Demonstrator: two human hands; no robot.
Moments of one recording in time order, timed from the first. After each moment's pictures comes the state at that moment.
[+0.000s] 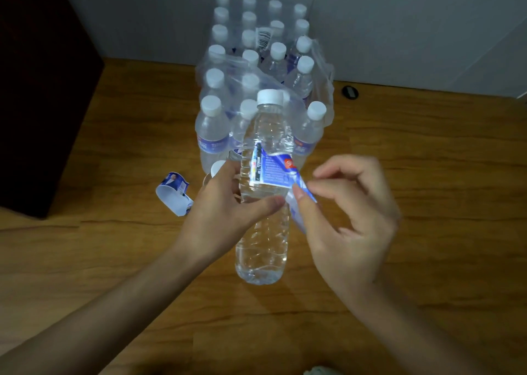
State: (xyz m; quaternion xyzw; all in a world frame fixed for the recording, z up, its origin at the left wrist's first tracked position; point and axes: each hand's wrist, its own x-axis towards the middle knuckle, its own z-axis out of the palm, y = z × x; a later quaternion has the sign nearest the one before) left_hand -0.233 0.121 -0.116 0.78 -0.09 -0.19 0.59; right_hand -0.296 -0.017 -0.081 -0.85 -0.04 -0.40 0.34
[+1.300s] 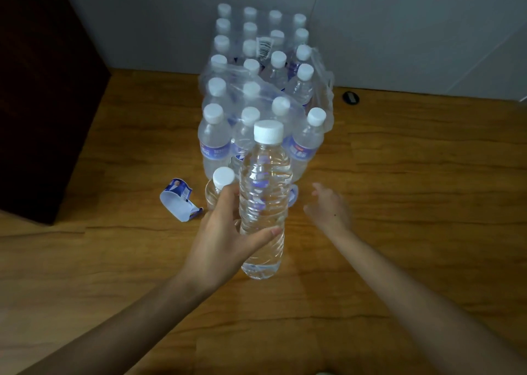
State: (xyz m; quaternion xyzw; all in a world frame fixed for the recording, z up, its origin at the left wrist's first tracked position) left_hand -0.255 0.128 -0.140 0.80 -0.13 -0.14 0.57; right_hand -0.240 -0.089 -0.206 -0.94 0.26 0.10 0.19
